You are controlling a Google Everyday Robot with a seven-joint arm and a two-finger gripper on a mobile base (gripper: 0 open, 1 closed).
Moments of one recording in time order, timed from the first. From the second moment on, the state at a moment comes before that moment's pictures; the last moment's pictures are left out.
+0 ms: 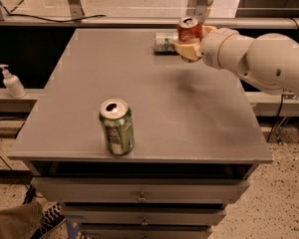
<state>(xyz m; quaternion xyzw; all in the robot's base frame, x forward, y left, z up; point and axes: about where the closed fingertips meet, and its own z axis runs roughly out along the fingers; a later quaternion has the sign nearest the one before) 0.707 -0.125 0.931 -0.31 0.70 0.06 0.63</state>
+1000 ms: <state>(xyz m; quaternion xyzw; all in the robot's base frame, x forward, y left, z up) 0.759 -0.215 0.921 -0.18 0.70 0.07 0.68</state>
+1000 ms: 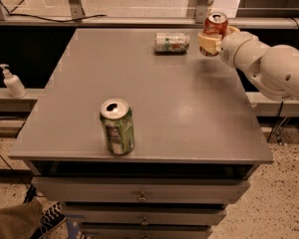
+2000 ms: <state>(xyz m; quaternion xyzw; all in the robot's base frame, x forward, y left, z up) 0.788 -0.213 0.886 -0.20 0.75 0.08 0.63</state>
